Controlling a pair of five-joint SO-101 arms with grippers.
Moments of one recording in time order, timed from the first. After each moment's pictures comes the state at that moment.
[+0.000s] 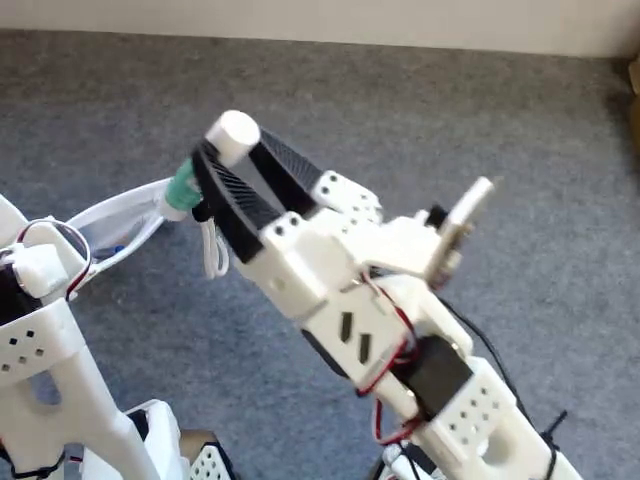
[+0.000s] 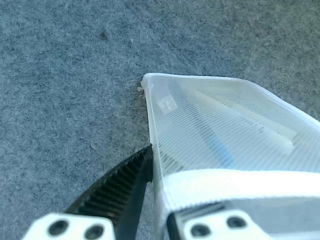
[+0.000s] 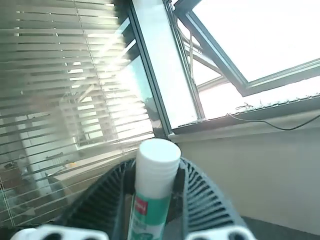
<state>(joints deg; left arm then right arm) -32.9 -41.1 21.0 89.6 21.2 -51.0 -53.3 34.8 3.3 -19.2</state>
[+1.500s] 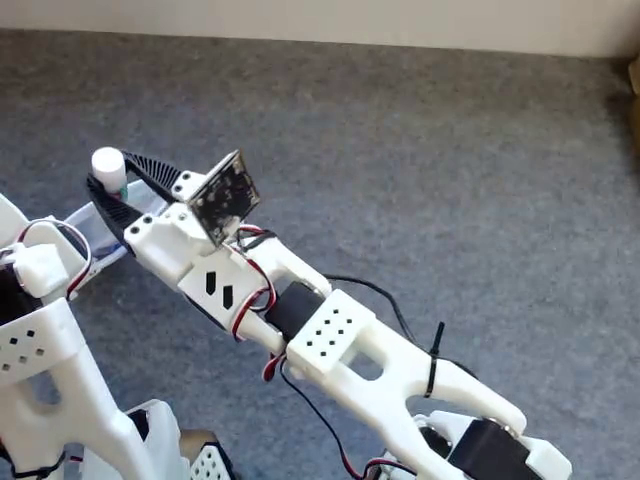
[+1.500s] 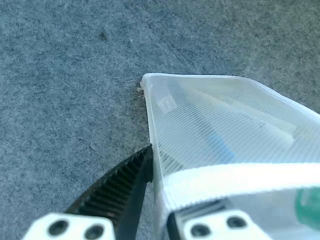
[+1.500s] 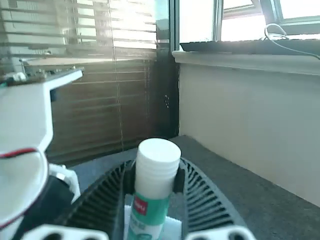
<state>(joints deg) -32.8 -41.1 21.0 89.5 21.2 -58.4 -19.3 31.0 -11.7 0.6</state>
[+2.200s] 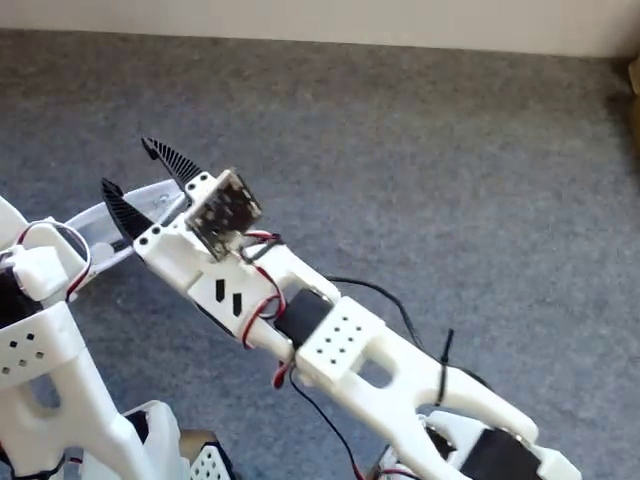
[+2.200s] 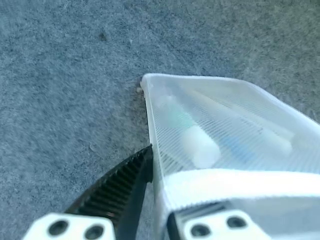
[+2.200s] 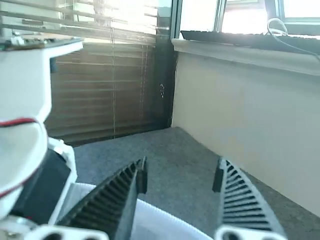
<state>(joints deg) -32.8 -41.1 22.3 88.1 21.2 -58.4 -24.4 34.9 -11.7 4.4</state>
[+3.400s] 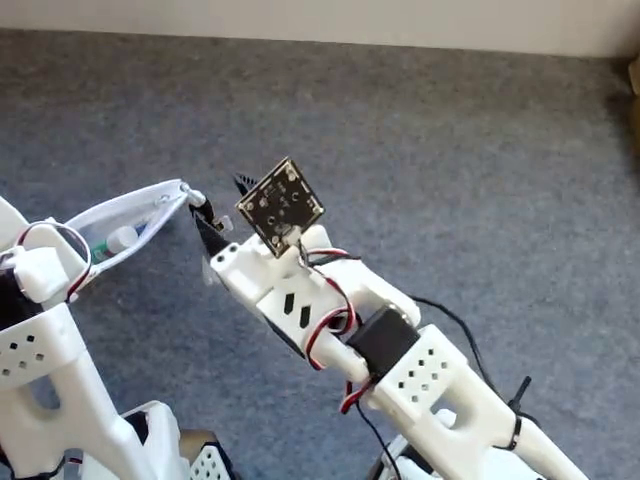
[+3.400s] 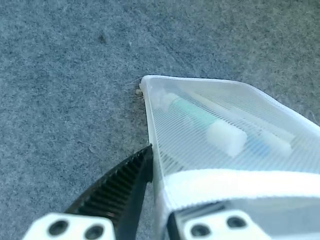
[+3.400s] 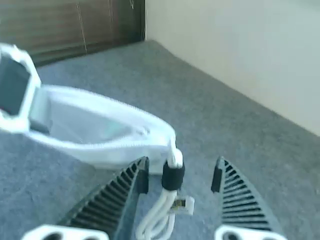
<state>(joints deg) -32.7 -41.2 23.0 87.4 21.2 -52.0 -44.4 39.2 27.6 4.7</state>
